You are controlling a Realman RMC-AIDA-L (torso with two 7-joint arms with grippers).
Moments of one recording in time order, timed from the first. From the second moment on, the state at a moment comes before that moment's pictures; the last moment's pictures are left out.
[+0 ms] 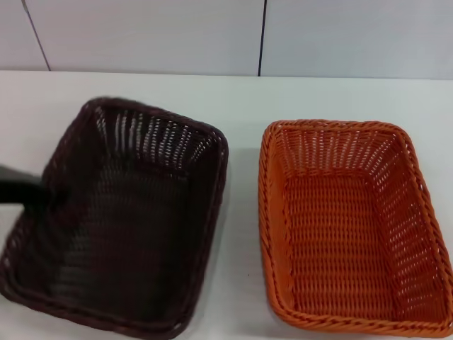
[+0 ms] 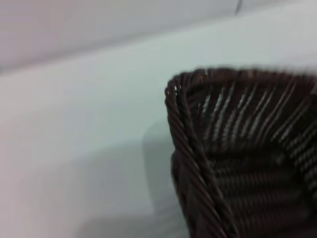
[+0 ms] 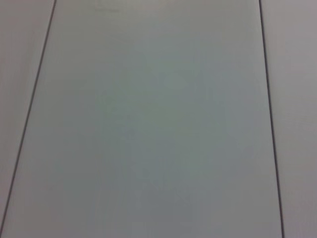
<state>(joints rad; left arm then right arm) -0.13 -2.06 -1.80 -1.84 2.56 -1.38 0.45 0.12 2.08 1.73 0.78 -0.08 1.09 -2.88</state>
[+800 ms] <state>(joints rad) -0.57 -1.84 -2.43 -1.26 2.14 -1.95 1.43 0.01 2.09 1.73 0.79 -0.02 1.10 -2.88</state>
